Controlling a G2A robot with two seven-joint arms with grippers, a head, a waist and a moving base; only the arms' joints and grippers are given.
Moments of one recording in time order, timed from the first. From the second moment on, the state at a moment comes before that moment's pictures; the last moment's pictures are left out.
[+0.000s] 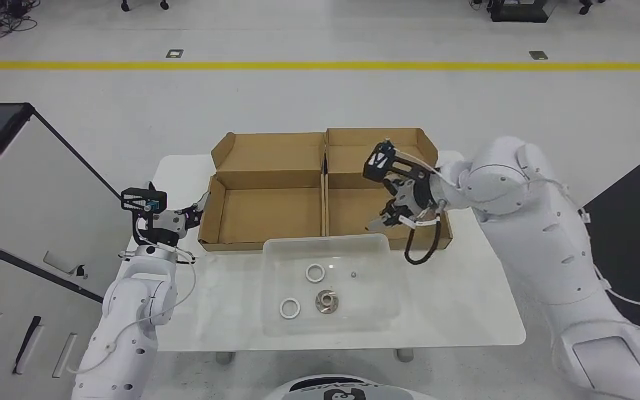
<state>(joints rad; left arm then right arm) 1.73 -1.15 -1.60 -1.80 1.33 0.00 0.00 -0.94 -1.02 1.10 -1.81 -0.43 -0.34 1.48</state>
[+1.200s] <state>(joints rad) 1.73 -1.15 -1.60 -1.80 1.33 0.00 0.00 -0.70 -0.96 0.59 -1.89 -0.43 -0.22 1.54</state>
